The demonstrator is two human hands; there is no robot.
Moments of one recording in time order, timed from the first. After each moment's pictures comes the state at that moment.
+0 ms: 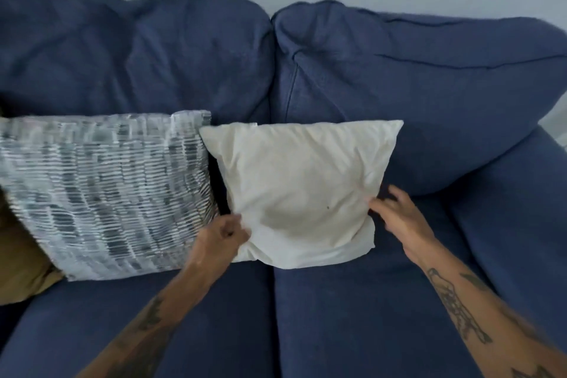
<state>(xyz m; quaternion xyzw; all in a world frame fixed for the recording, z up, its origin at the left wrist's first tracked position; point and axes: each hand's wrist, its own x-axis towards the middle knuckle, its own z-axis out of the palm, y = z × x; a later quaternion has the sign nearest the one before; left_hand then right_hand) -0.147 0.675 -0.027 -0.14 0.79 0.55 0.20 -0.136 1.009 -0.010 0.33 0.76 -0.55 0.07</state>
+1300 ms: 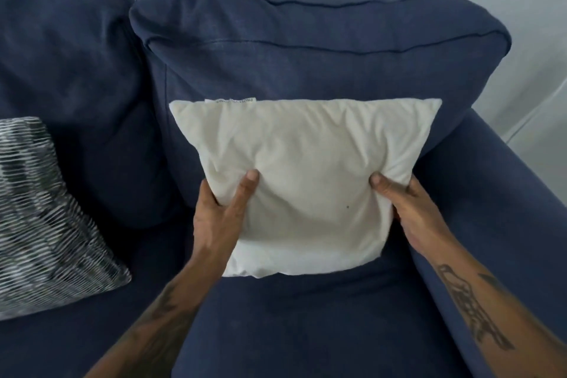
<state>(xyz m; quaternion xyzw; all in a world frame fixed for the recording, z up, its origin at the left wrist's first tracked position) -0.173 0.916 -0.018 -0.12 0.73 0.67 0.05 -0.136 1.211 -0.022 0.18 0.67 -0.72 -0.04</state>
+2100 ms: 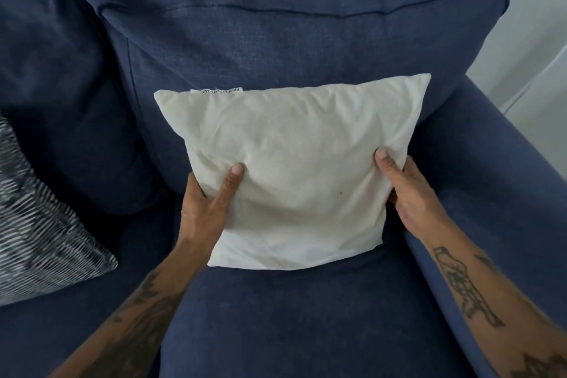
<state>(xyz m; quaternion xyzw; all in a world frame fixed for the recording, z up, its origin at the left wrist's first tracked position) -0.169 0.928 -0.043 -0.11 0.74 0.66 0.06 -0.128 1.233 -0.045 0.24 0.65 -0.72 -0.04</state>
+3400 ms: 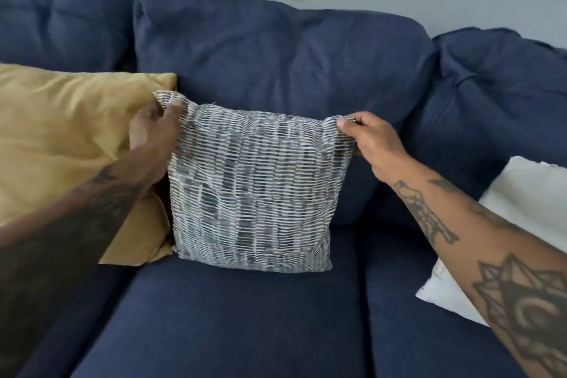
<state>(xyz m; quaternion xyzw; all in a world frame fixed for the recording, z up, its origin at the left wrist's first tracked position) -0.284 0.379 0.034 -0.26 0.74 0.60 -0.16 -0.305 0.719 0.055 0.08 0.82 -0.57 0.02</state>
